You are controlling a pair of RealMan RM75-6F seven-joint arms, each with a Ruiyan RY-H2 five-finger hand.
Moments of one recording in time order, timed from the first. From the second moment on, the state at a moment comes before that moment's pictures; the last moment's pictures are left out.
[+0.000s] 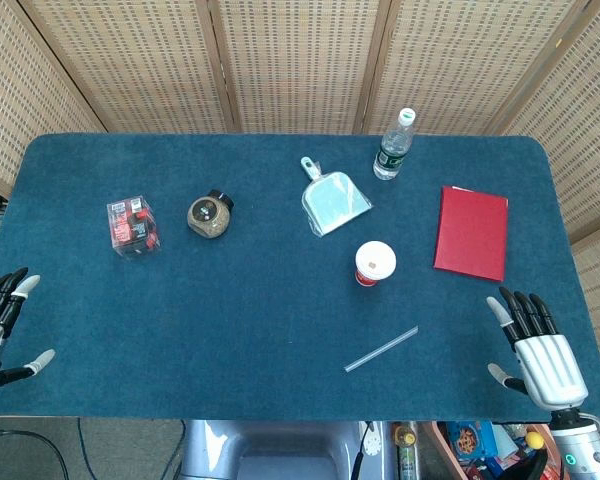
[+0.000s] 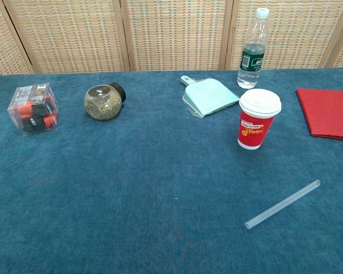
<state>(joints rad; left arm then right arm) -0.08 -0.95 0.00 -1.77 1.62 1.52 -0.02 0.13 -1.15 -0.03 -1.59 -1.64 1.52 -0.12</state>
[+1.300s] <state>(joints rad) -0.12 -0.96 -0.01 -1.76 1.57 1.45 -0.03 0.61 -1.39 -0.01 -1.49 -1.74 0.88 -0.06</state>
